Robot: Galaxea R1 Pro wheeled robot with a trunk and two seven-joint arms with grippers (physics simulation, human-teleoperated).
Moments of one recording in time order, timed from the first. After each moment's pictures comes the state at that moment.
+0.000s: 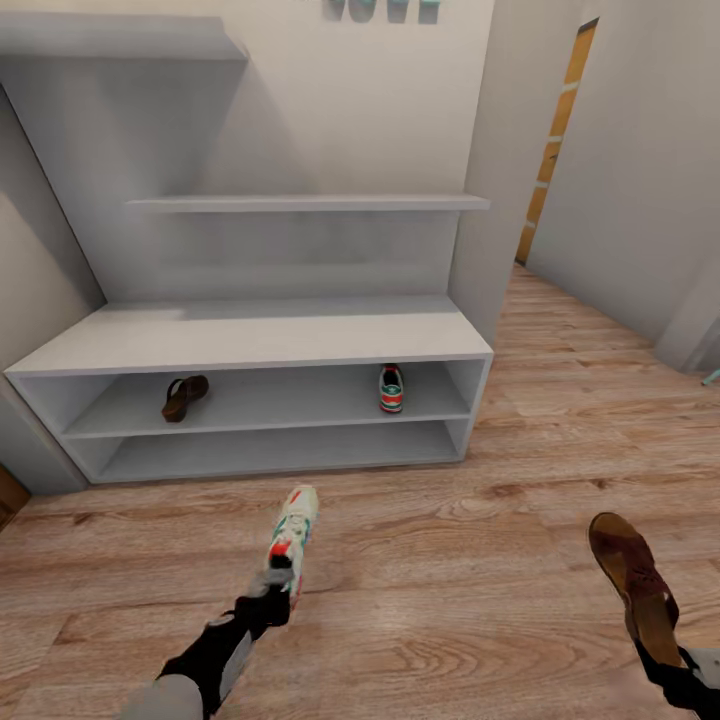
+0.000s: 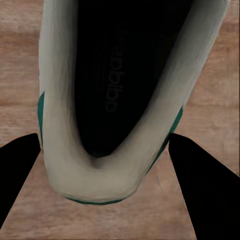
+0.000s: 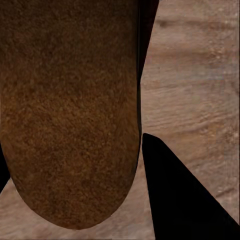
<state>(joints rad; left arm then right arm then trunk) -0.60 -0.12 0.43 -0.29 -0.32 0.00 -0.13 -0.31 -0.33 -0.82 -0.45 0.42 -0.40 0.34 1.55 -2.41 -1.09</state>
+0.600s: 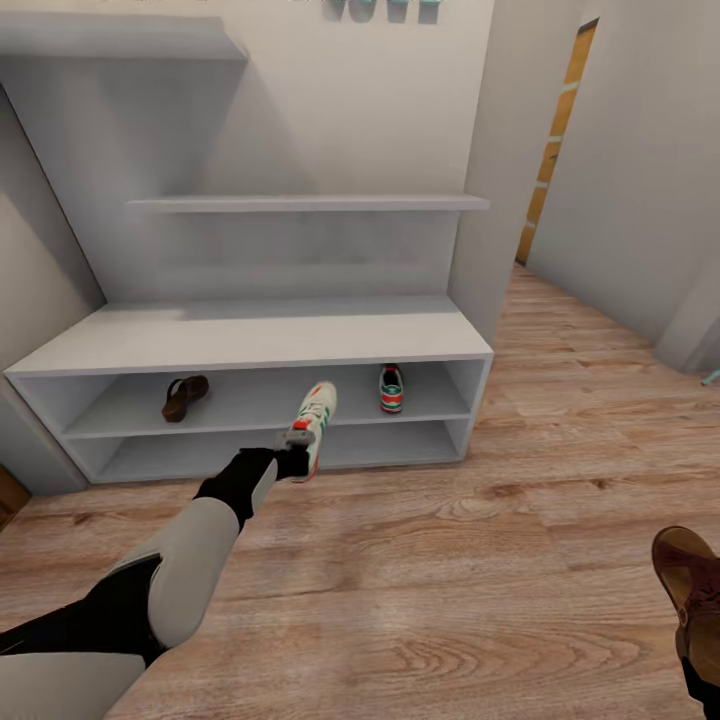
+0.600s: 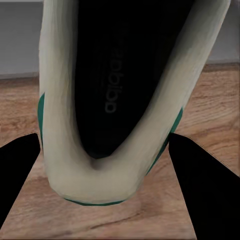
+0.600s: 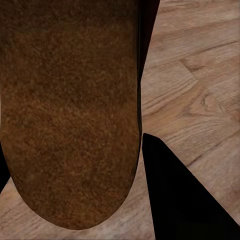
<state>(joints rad) -1.06 -0.16 0.36 -0.32 -0.35 0.39 -0.10 -0.31 -0.33 -1.10 -0.45 0.43 -0.40 0.35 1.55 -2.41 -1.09</state>
